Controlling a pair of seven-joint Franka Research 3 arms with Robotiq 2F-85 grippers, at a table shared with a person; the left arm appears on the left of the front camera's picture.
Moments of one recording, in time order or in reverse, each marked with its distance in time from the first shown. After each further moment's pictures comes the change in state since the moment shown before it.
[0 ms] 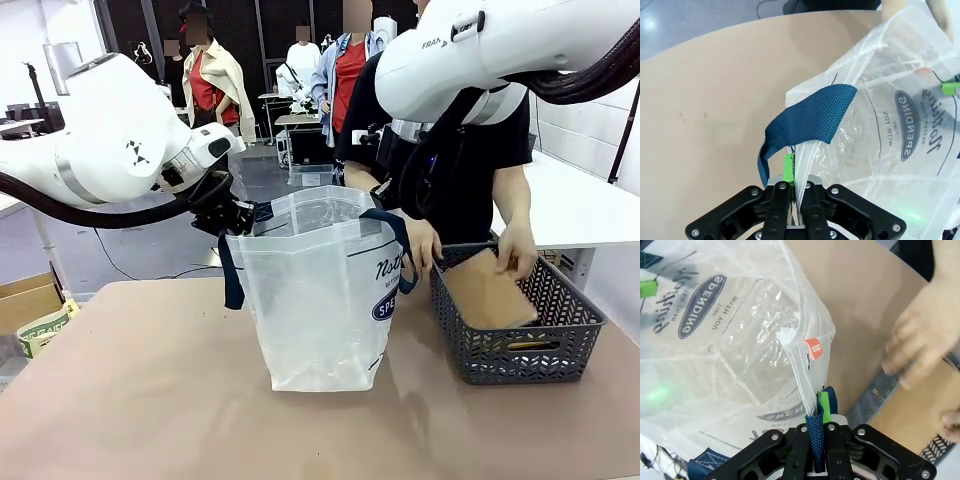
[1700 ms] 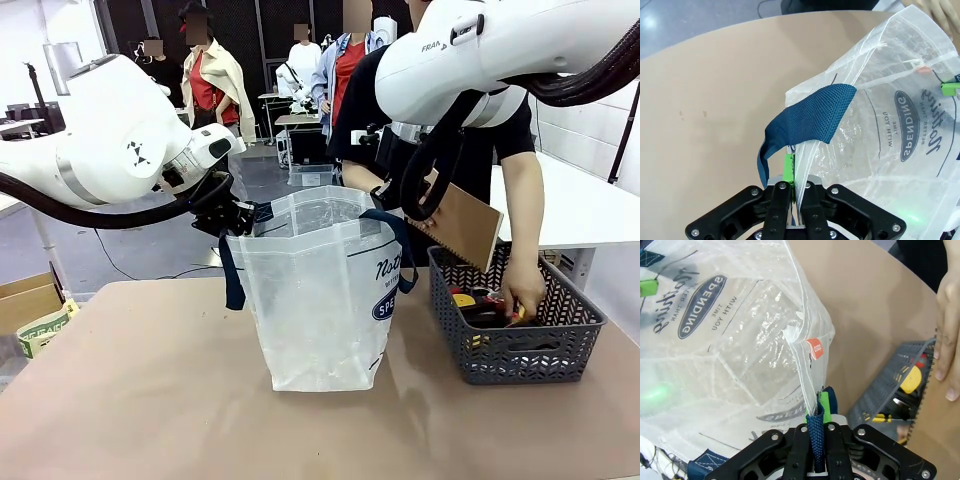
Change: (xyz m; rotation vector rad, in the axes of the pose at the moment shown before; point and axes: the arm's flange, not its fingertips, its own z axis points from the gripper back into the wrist) left arm 0.000 0.002 -0.001 0.001 0.002 0.021; right arm 0.000 0.000 -0.001 -0.002 -0.007 0.008
